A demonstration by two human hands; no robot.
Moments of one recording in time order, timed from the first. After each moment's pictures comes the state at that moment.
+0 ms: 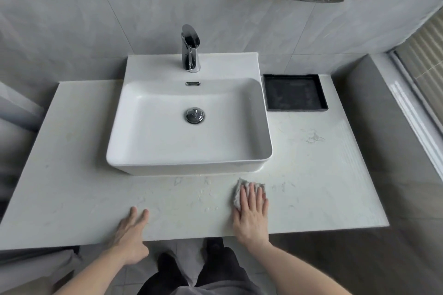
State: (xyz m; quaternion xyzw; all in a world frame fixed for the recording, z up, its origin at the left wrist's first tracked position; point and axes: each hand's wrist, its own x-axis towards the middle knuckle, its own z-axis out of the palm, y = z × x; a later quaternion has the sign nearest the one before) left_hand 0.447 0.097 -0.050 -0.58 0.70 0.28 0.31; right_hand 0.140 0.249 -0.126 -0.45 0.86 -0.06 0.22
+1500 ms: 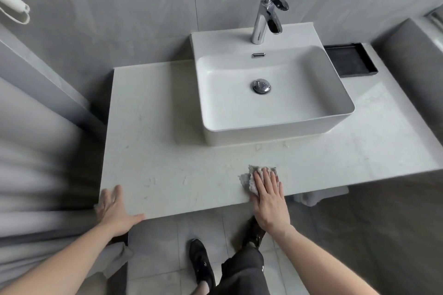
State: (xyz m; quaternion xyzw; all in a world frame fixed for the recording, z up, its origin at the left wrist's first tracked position) left_hand 0.749 -0.062 -0.083 -0.63 0.72 0.20 0.22; right_hand 0.386 0.191 -0.133 -0.45 0.87 -0.07 0.20
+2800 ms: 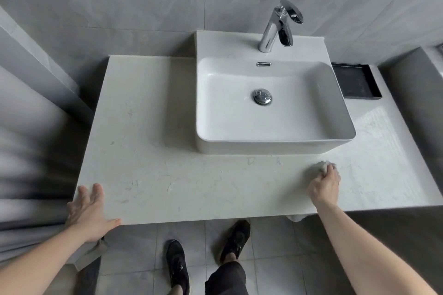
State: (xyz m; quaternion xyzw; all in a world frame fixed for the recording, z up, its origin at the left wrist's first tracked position) left_hand 0.746 -0.066 -0.090 -0.64 0.69 0.22 0.27; right_hand 0.173 0.187 -0.120 -0.13 0.96 -0.22 0.12
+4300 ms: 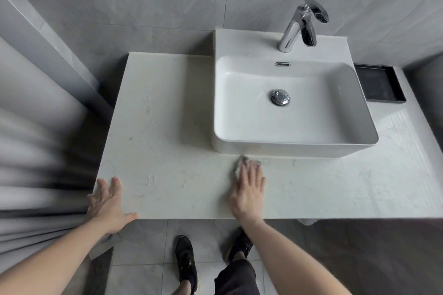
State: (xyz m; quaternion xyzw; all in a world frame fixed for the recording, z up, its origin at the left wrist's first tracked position) left_hand 0.739 -0.064 -0.075 -0.64 0.68 0.24 0.27; right_hand 0.407 0.089 -0.127 -0.42 0.88 -0.13 0.19
